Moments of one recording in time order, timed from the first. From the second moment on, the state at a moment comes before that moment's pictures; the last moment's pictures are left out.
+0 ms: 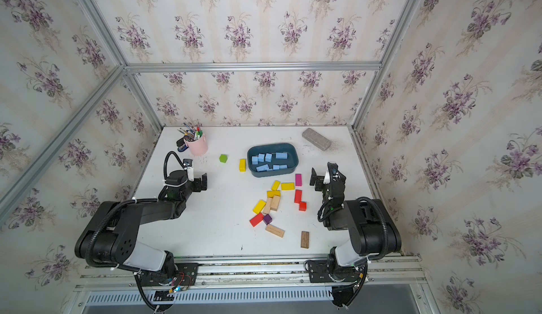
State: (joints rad) left arm -0.11 1.52 0.43 0.58 -0.12 0.04; right arm 0.07 1.53 0.22 1.14 0.11 0.03
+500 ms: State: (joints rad) left arm -0.11 1.51 0.43 0.63 -0.10 0.04; right arm 0.07 1.53 0.22 1.14 0.12 0.04
